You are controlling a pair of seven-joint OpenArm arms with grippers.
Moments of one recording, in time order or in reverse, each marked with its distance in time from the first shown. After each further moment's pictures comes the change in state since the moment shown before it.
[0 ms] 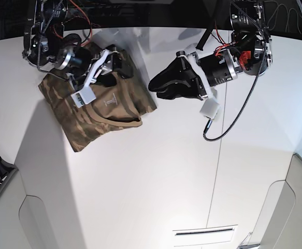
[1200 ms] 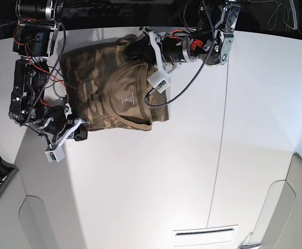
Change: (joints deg) left arm -1.7 0.0 17.2 -18.6 25.4 -1.6 -11.8; right arm 26.9 5.7 7.9 -32.2 -16.4 -1.2 11.5
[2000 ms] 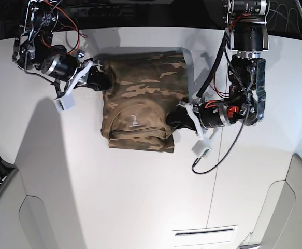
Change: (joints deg) left arm -21.0 -4.9 -11.7 -7.8 -5.1 1.4 6.9; right arm -23.8 -4.1 2.3 26.1 19.6 1.0 -12.1
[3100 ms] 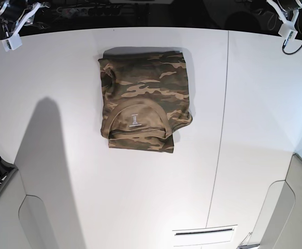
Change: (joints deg) left arm 56.7 -9.8 -34.5 20.8 -8.3 -0.2 4.8; right arm -27.6 8.3 21.9 10.5 7.4 1.7 -10.1
